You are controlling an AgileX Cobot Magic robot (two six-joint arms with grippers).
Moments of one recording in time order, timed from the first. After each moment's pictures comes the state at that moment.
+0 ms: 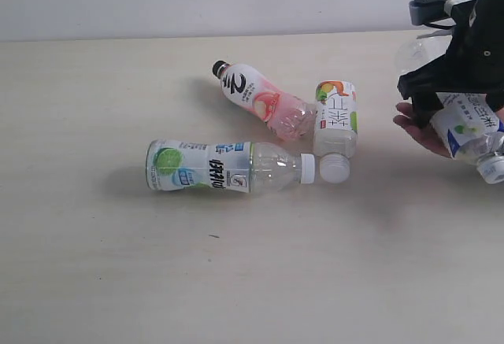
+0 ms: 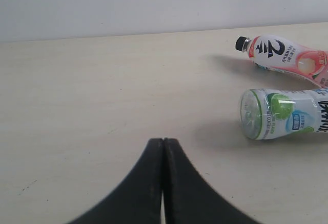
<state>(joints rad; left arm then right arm) -0.12 0.01 0.00 -0.21 0.37 0.23 0.33 1.74 -1.20 -0.20 0.95 0.15</state>
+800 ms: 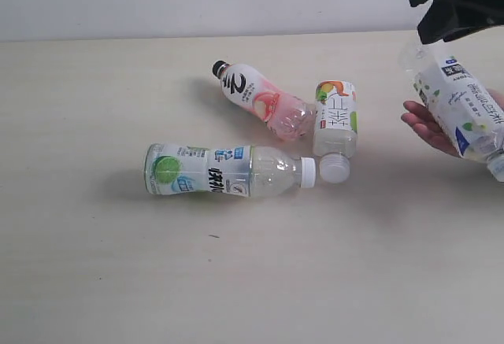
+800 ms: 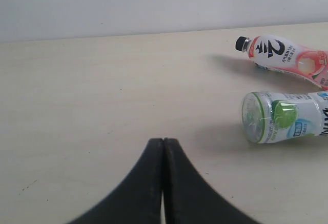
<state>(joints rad) -0.12 0.01 0.00 -0.21 0.37 0.23 0.33 1.41 -1.20 0.20 0.92 -0.13</state>
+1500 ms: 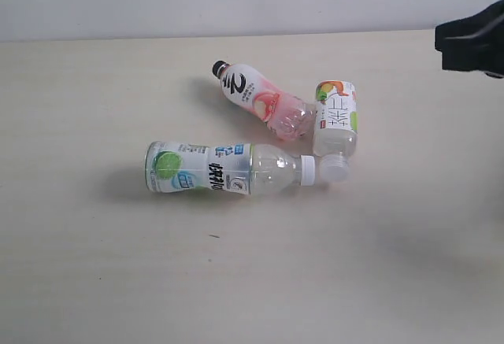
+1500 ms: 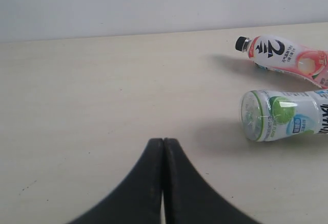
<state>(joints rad) -0.12 0.01 0.00 -0.21 0.37 0.23 0.33 0.99 -0.65 0.82 0.39 -0.78</state>
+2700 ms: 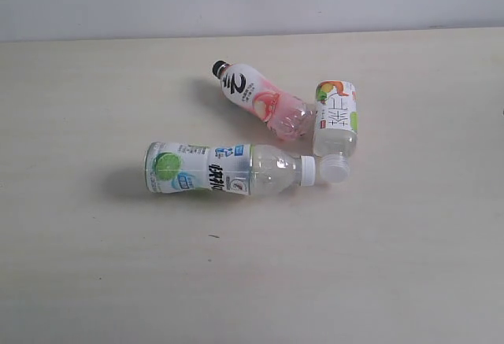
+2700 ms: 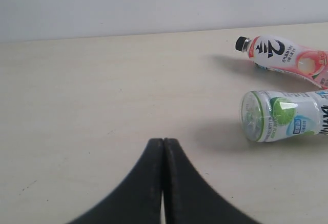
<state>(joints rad) -0.12 0.01 0.00 -0.21 0.37 0.23 0.33 0.48 -0.18 1.74 0.21 -1.75</state>
